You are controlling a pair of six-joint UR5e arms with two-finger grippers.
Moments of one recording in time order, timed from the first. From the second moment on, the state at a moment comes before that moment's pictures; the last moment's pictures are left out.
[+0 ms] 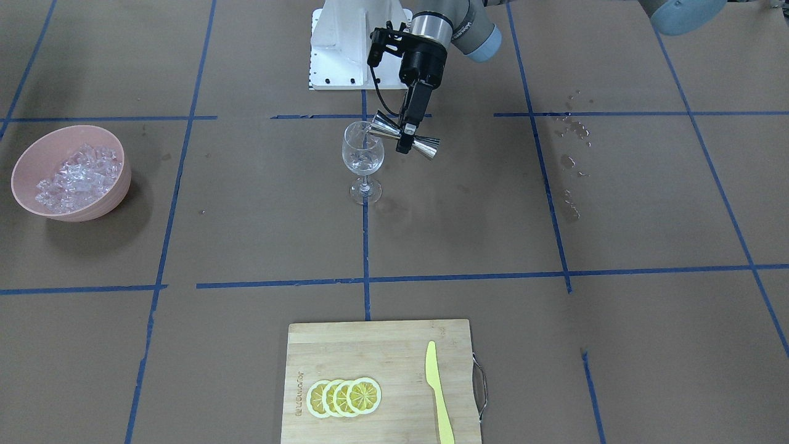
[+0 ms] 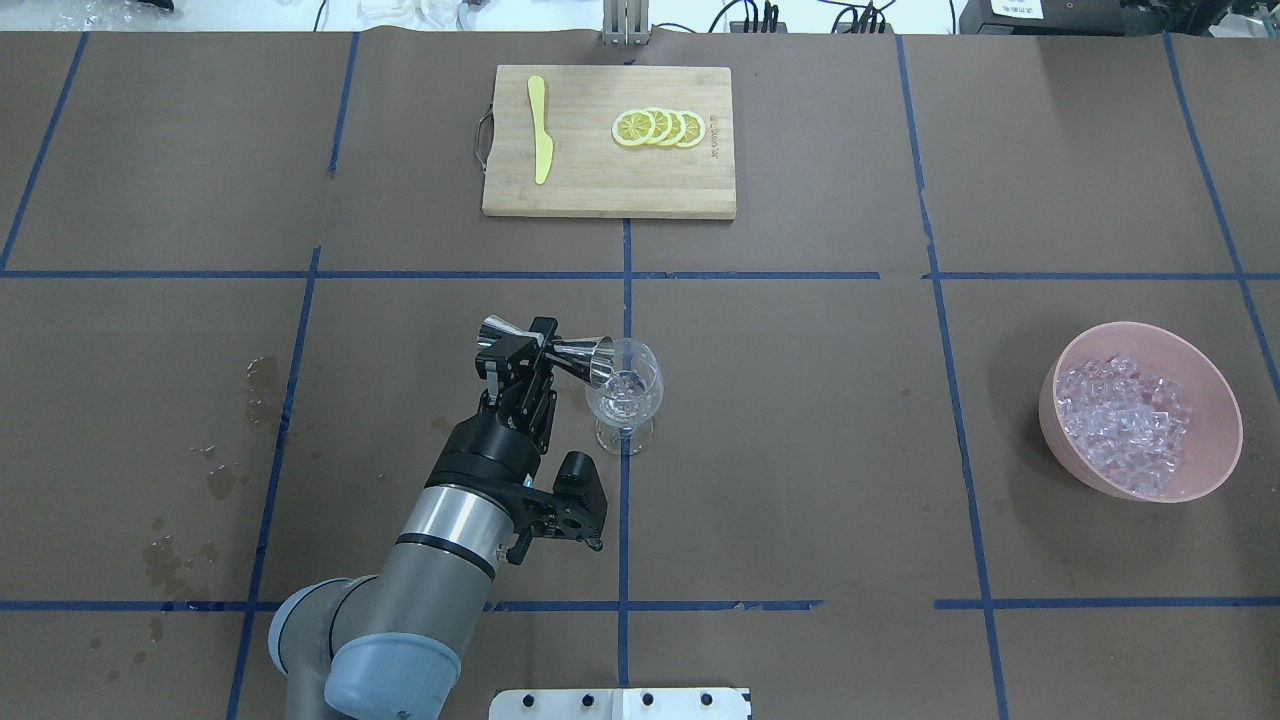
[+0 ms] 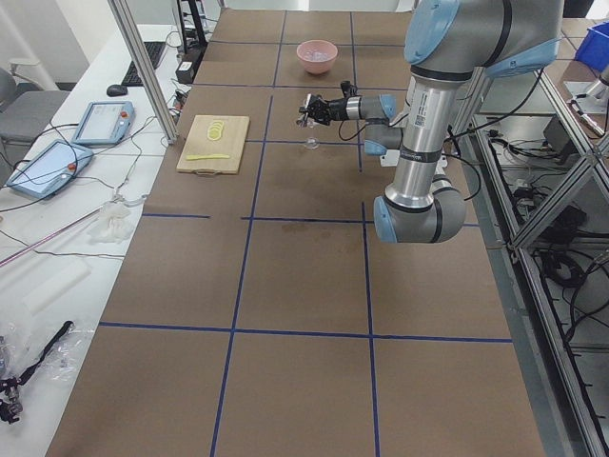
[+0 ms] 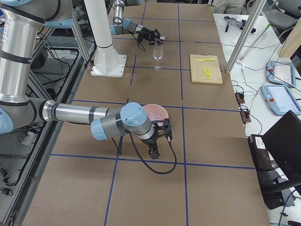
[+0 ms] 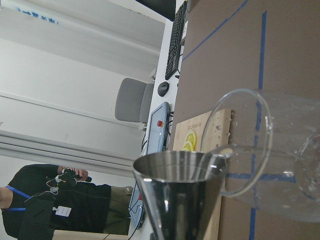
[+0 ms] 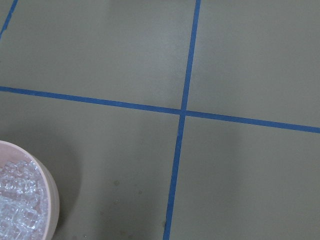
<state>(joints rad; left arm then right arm) -0.12 -2.05 -1.73 -2.49 -0.50 0.60 1.66 -1.87 1.83 -1.18 2.39 0.06</state>
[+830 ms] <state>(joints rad) -0.12 -2.08 -1.73 -2.49 -0.50 0.88 1.66 -1.88 1.83 -1.18 2.39 0.06</state>
